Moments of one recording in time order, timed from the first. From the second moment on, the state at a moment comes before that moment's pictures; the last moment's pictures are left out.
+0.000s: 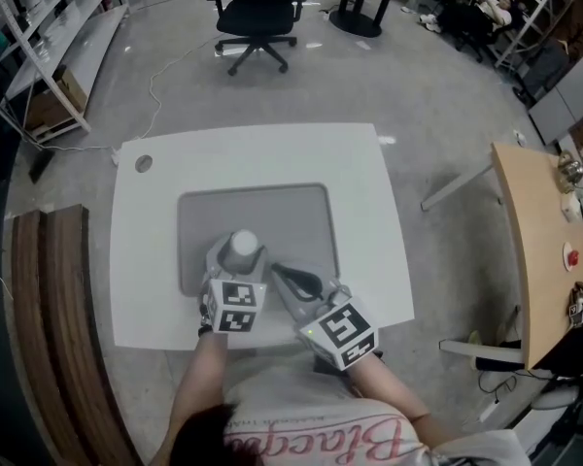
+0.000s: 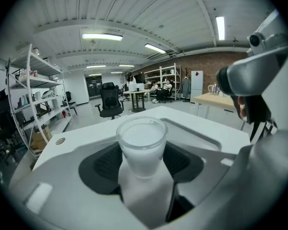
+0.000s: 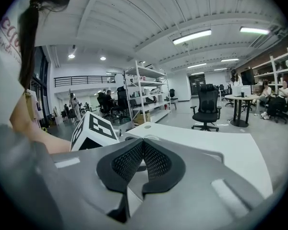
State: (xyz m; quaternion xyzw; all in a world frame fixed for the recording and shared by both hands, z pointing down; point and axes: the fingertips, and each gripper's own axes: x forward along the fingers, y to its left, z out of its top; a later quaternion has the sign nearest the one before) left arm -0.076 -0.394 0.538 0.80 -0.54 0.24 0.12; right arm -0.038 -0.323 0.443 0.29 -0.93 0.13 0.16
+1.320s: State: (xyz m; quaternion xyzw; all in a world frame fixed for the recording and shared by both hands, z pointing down) left arm -0.082 -0.399 0.560 0.81 -0.51 0.25 0.17; right arm -0.037 -0.343 0.429 0.35 -0.91 0.11 0.18
